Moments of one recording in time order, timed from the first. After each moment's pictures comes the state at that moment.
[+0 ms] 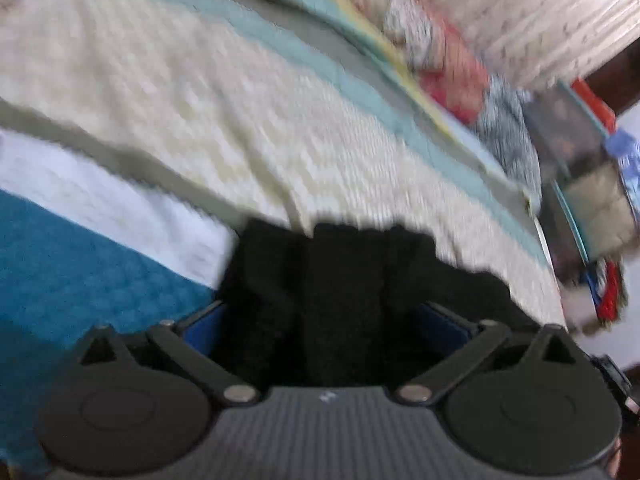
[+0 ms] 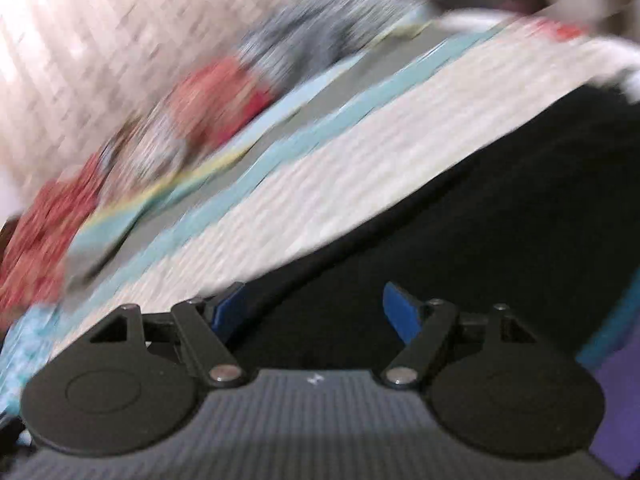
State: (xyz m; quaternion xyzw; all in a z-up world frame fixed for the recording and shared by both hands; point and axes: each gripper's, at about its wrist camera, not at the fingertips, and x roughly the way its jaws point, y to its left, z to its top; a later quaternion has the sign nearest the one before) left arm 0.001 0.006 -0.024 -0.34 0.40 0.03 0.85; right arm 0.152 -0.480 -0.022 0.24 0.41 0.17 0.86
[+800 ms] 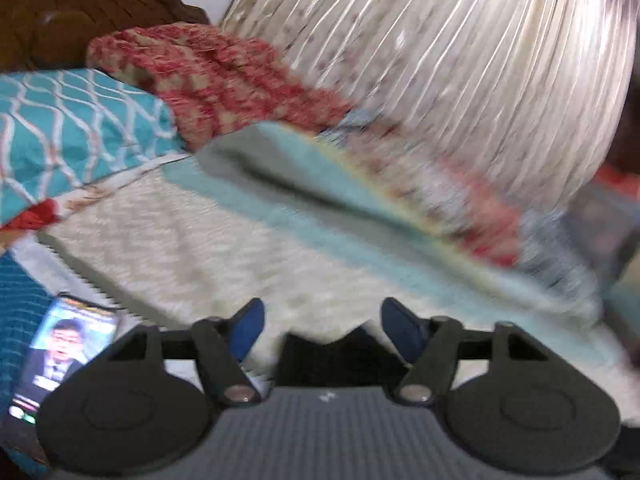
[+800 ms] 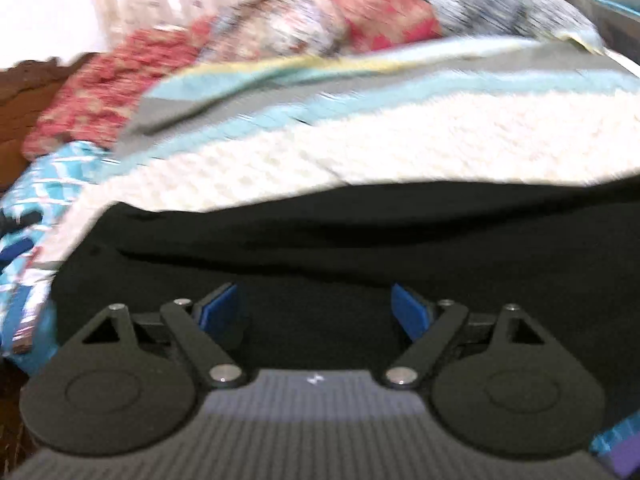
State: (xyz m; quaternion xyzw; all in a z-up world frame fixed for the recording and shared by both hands) left arm -0.073 0.002 0.037 -0.24 0.15 0.19 0.94; right arm 0.125 -0.340 -0.027 0.08 0.40 0.33 0.86
